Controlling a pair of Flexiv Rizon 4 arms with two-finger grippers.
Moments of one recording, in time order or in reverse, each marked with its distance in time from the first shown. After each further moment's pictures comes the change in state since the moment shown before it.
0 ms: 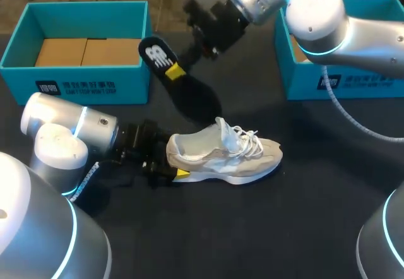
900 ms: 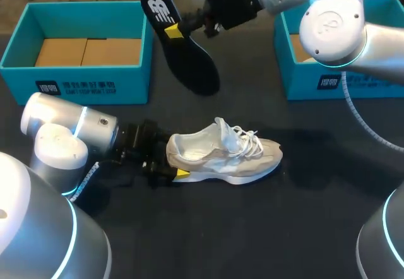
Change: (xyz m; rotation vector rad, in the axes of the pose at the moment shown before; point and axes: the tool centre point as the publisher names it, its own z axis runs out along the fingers) left arm 0.000 0.000 0.000 0.000 0.000 0.000; right arm -0.013 0.055 -0.050 -0.154 -0.352 -0.035
